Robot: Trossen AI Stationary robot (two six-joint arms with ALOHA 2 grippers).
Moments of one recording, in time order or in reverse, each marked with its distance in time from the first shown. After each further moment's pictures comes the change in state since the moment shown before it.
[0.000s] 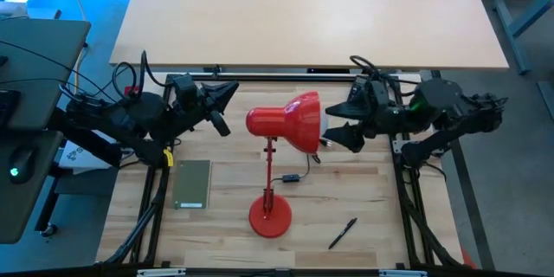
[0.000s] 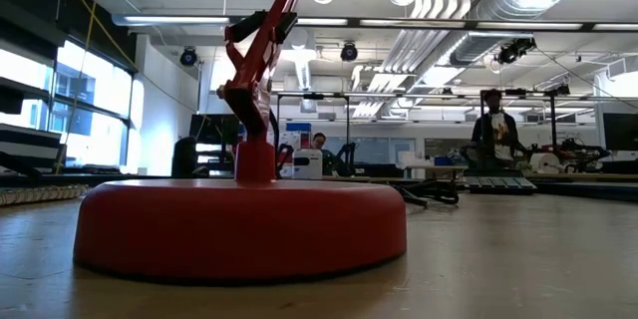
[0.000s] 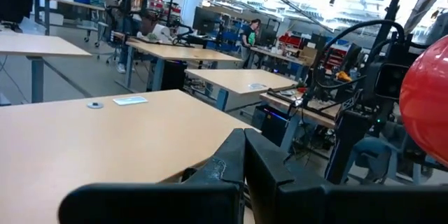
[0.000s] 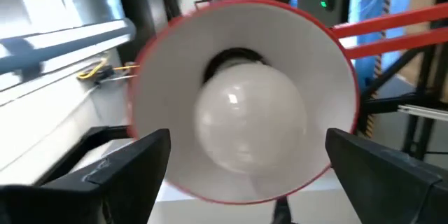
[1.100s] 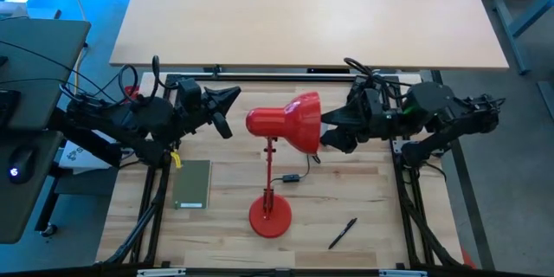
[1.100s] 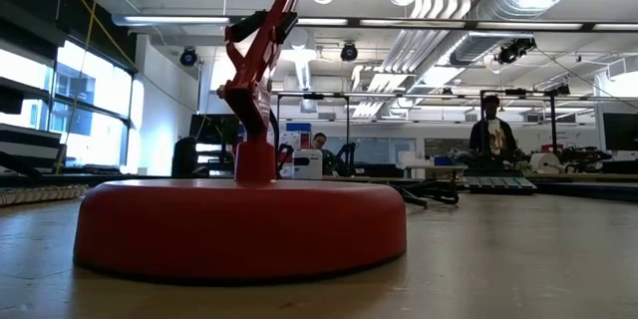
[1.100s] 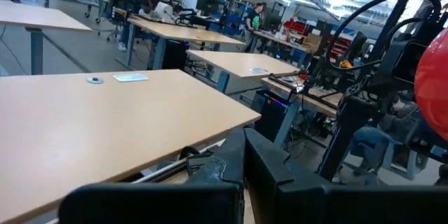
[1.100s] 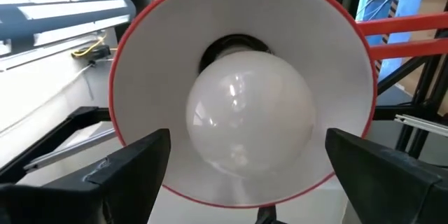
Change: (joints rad) left arm 0.000 0.005 0.000 -0.120 0.000 -0.150; right arm -0.002 0.038 0.000 0.045 -0.033 -0.104
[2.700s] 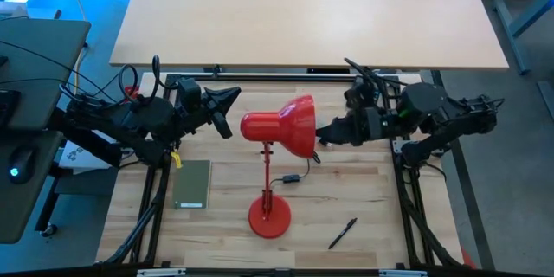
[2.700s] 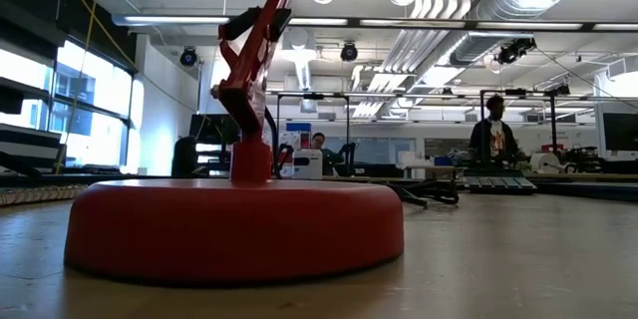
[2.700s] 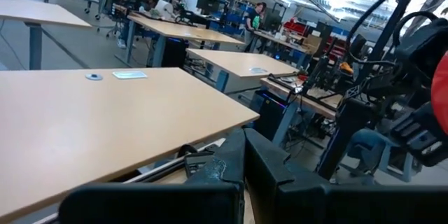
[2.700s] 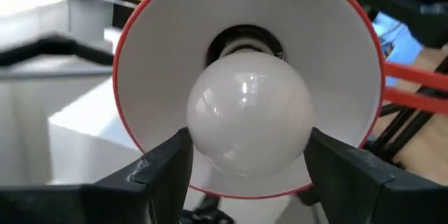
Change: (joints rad) left arm 0.000 0.000 0.000 -0.007 0.000 -0.028; right arm -0.006 0.023 0.000 0.030 -0.082 -0.379
